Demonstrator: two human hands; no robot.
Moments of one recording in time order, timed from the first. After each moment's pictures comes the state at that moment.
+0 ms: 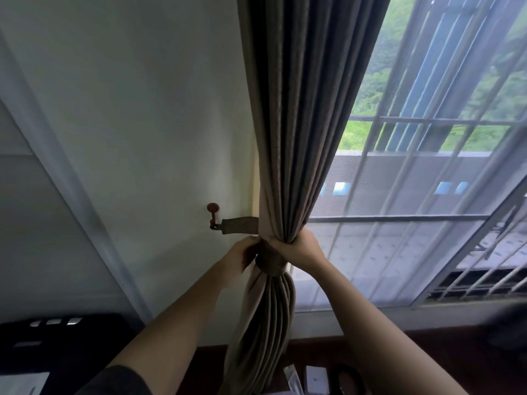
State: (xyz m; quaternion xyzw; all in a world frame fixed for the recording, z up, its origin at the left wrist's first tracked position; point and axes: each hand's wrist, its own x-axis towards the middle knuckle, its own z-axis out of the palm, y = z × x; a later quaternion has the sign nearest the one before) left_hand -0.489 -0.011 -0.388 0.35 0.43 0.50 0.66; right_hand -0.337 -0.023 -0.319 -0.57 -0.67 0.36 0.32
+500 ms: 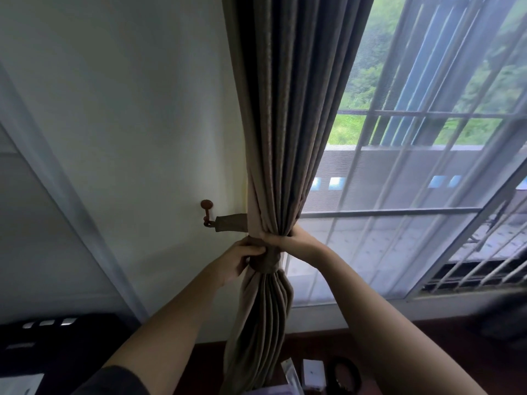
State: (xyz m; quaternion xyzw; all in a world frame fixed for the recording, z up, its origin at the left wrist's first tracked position) left_hand -0.493 -0.013 -0.398 0.44 0.41 0.44 0.66; right_hand -0.327 -0.010 -0.316 -0.46 -0.69 0.51 0.24
